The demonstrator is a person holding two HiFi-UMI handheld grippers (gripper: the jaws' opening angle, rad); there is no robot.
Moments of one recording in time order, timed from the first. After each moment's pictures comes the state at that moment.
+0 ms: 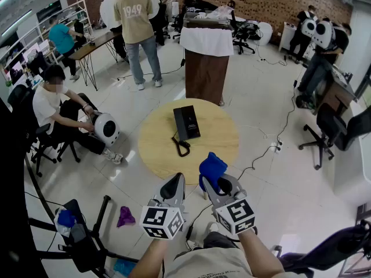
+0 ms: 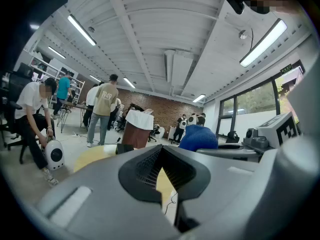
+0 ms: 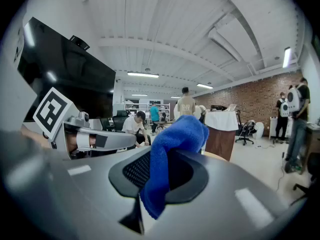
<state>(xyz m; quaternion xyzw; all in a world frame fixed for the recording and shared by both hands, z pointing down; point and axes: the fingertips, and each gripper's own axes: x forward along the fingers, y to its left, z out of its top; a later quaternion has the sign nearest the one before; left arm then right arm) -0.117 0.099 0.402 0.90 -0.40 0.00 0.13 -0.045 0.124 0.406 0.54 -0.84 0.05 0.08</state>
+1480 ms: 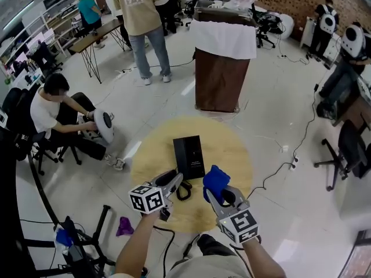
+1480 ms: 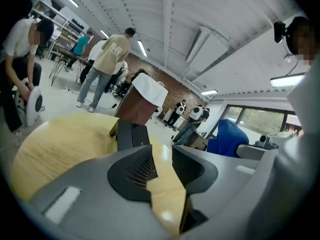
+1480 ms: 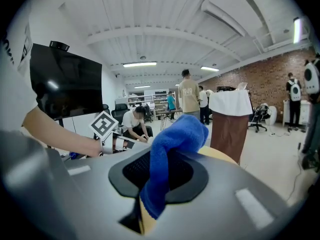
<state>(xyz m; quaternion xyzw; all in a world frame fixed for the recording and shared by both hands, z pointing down) -0.068 -0.175 0.542 0.89 -0.32 0.05 0.33 0.027 -0.083 0.471 0.48 -0.86 0.12 0.11</state>
